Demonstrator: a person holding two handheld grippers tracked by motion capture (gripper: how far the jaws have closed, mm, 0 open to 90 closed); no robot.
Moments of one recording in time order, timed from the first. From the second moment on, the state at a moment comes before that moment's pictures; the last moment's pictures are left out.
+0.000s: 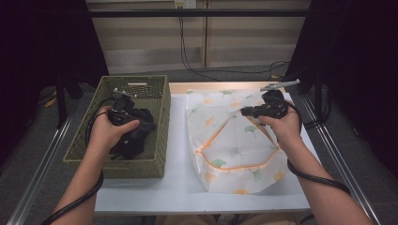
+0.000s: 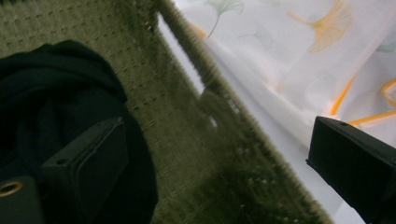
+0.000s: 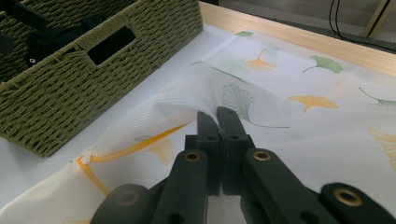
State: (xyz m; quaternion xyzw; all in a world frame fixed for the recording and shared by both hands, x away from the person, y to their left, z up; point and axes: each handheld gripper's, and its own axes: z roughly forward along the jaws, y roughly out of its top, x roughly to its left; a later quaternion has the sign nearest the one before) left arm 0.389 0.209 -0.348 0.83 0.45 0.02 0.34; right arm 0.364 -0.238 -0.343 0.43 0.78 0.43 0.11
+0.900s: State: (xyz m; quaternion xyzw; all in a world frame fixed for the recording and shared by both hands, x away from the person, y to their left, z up) left arm 0.405 0.242 -0.368 0.82 0.49 0.06 0.28; right arm 0.363 -0.236 -0.347 0.43 0.78 0.43 0.11
